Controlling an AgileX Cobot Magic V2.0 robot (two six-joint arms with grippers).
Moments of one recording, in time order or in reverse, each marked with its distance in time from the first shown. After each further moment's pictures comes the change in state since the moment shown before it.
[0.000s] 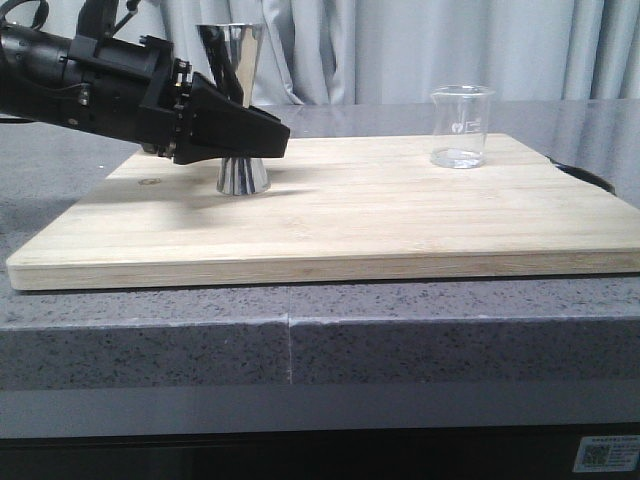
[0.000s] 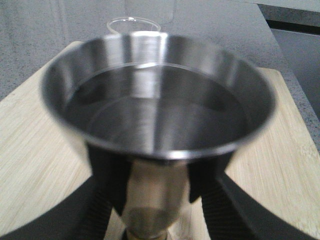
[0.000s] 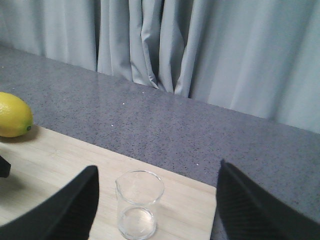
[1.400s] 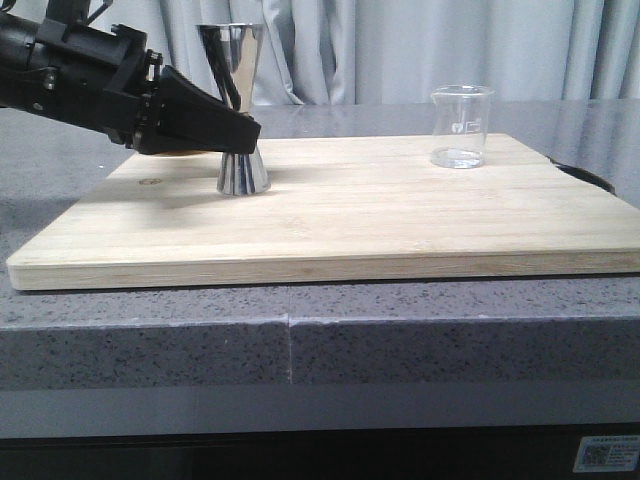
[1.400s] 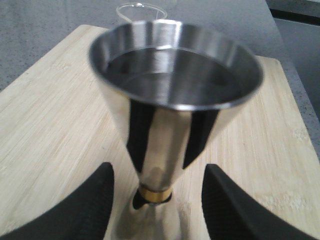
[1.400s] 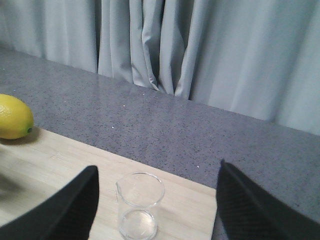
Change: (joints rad) left arm 0.049 -0.039 0.000 0.095 0.001 -0.094; right arm 0.000 0.000 0.000 0.000 -0.007 0.000
